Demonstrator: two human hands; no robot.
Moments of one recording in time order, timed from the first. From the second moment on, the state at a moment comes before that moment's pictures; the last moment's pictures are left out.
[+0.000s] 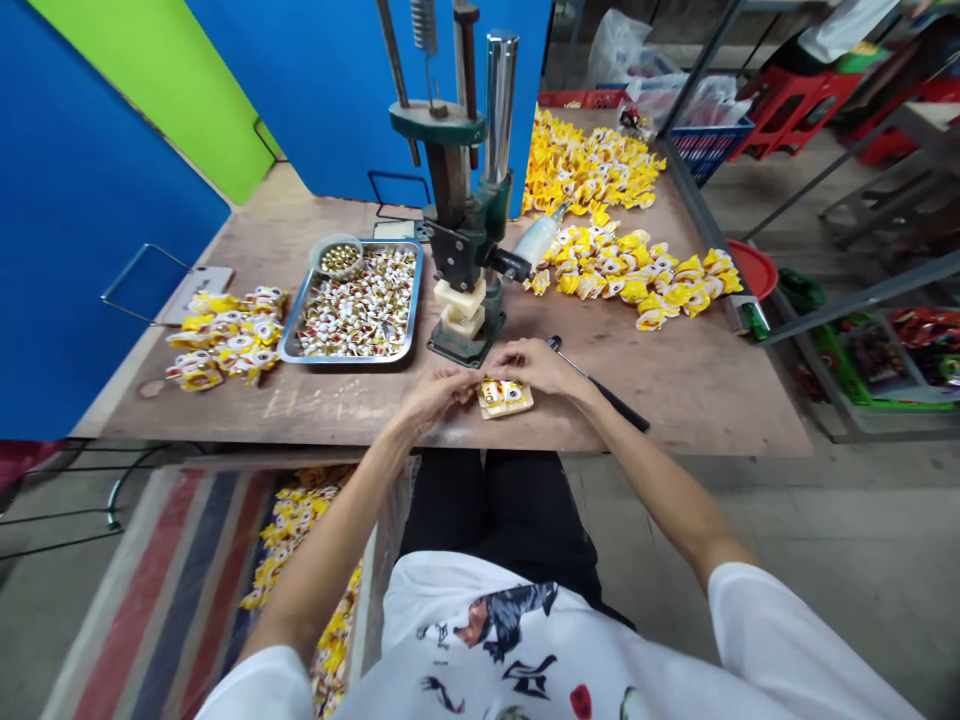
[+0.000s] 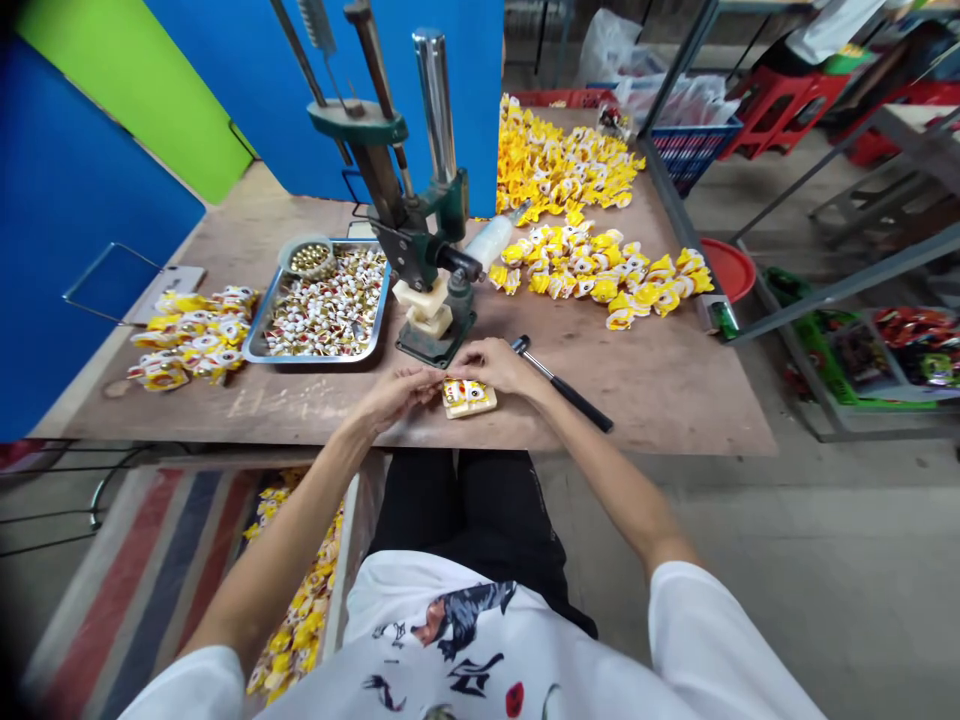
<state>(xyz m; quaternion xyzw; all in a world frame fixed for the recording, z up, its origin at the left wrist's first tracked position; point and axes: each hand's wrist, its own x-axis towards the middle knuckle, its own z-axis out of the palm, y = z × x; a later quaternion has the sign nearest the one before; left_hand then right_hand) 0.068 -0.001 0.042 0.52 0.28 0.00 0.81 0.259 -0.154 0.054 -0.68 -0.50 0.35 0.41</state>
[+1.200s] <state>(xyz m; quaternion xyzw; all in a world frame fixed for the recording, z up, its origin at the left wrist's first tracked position) 0.084 -0.002 0.046 0.45 0.34 -0.04 0.83 0.226 -0.276 0.076 -0.87 -0.38 0.19 0.25</state>
